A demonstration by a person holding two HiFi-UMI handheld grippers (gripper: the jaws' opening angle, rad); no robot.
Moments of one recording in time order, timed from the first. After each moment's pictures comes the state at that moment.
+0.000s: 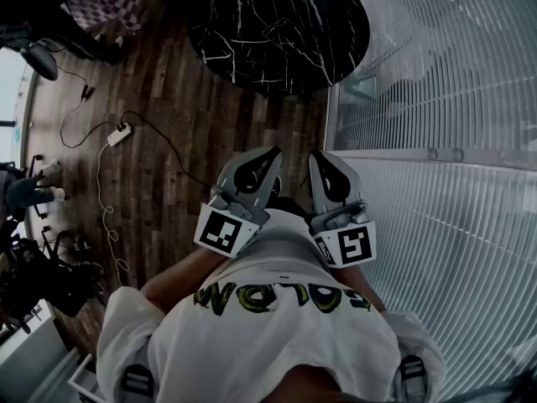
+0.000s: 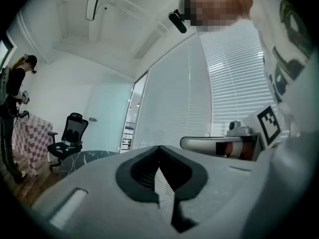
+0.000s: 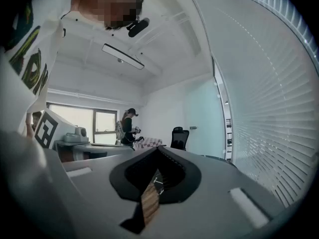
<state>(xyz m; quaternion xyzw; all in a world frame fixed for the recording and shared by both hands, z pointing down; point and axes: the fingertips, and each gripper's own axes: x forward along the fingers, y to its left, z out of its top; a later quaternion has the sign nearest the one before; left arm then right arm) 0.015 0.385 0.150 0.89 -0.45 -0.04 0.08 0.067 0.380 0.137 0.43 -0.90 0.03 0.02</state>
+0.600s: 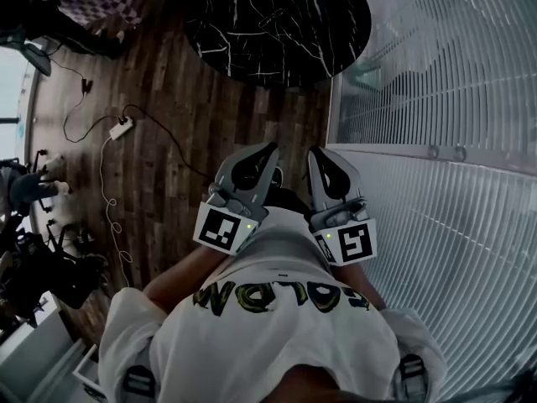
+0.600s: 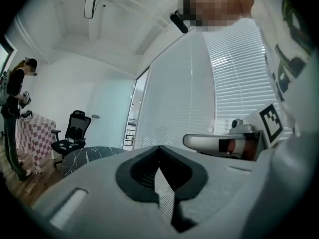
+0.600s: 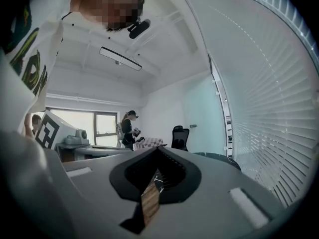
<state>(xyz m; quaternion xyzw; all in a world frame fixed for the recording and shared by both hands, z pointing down) 0.038 0.376 0.165 0.88 -0.47 -0.02 0.09 0.093 0.372 0.148 0.42 -0.90 0.05 0.01</state>
